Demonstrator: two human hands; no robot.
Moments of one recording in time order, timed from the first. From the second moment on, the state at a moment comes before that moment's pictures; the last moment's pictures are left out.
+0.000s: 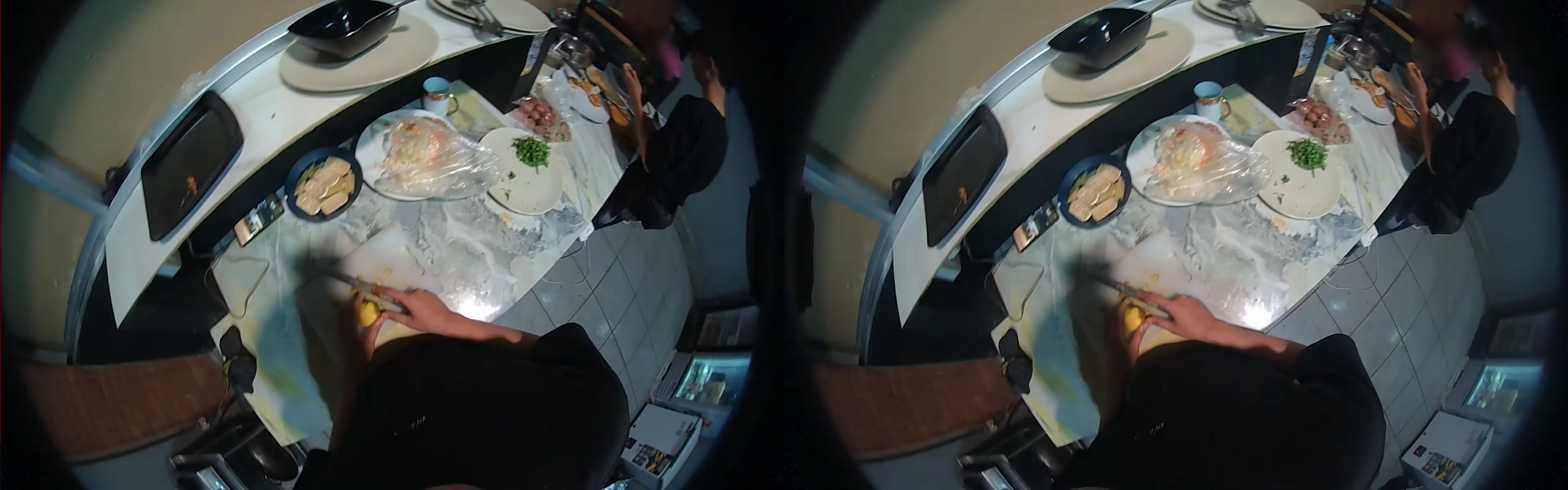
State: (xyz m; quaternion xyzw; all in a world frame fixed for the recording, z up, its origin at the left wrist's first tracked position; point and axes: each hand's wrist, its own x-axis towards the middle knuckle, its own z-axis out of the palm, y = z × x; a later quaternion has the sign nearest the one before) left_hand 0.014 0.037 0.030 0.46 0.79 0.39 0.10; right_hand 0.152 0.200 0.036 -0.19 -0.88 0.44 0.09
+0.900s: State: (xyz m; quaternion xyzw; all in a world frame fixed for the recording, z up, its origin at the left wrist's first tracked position) left_hand 0.006 0.030 0.001 0.14 0.81 0.57 -0.07; right_hand 0.184 0.214 0.036 -0.07 -0.77 0.63 -0.02
